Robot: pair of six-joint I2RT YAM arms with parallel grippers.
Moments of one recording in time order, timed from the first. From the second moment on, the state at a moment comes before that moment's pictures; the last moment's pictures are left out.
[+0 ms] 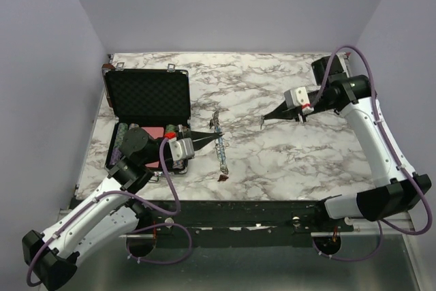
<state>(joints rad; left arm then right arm) -0.68 0.71 0.64 0.28 0.69 0.31 0.24 1.40 1.57 -1.30 -1.23 -1.56</state>
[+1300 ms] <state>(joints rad) -0.88 0.84 0.51 0.42 0.51 0.43 0.57 1.26 1.29 -0.96 -1.13 -1.27</state>
